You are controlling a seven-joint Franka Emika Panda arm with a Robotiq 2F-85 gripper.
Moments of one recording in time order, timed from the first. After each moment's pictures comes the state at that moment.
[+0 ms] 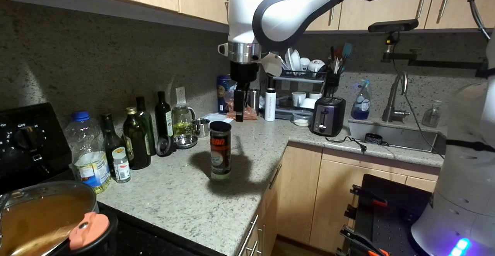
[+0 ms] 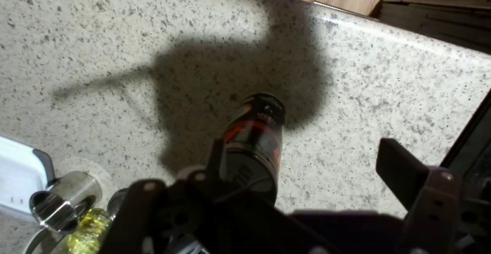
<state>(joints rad) 0.10 -0.03 0.10 -2.17 -0.22 2.26 -0.12</state>
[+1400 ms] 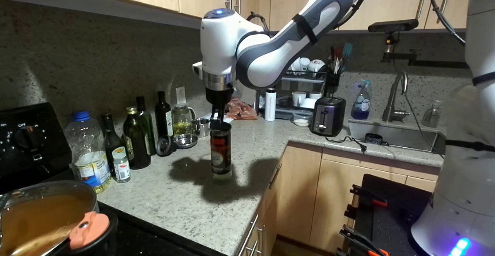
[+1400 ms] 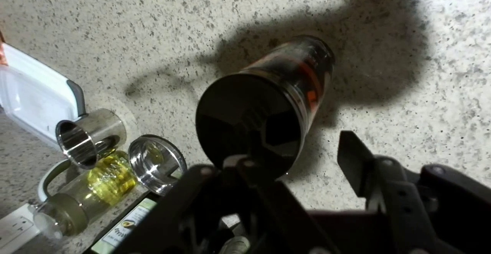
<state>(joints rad) 0.17 0.21 0.09 -2.04 -0.58 2.40 0.11</state>
